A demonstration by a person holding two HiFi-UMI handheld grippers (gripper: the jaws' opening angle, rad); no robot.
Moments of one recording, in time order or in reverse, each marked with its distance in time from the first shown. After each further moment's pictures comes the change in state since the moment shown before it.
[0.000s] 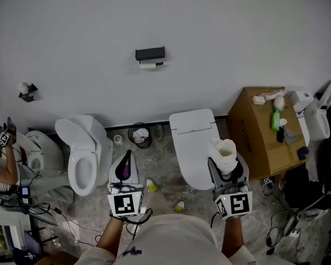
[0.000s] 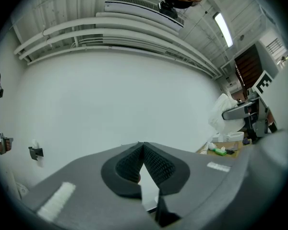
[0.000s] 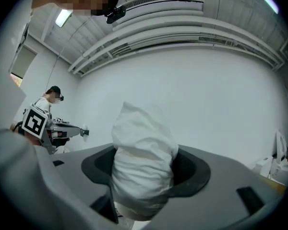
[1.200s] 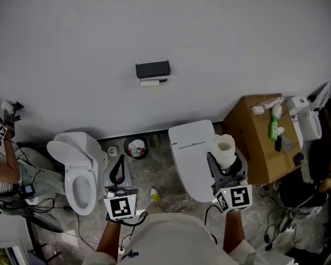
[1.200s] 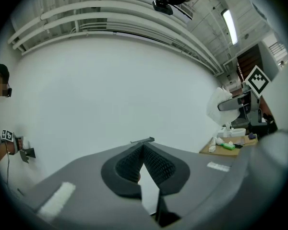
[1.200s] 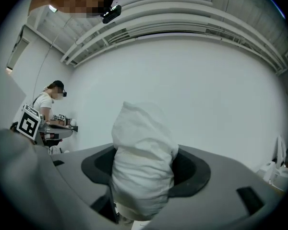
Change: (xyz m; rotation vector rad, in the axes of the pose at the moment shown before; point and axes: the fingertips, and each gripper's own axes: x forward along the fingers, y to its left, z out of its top) left arm 0.134 0.117 -0.036 -0.029 0.013 -0.048; right arm 0.178 0.005 0.011 -0.018 0.059 -0.058
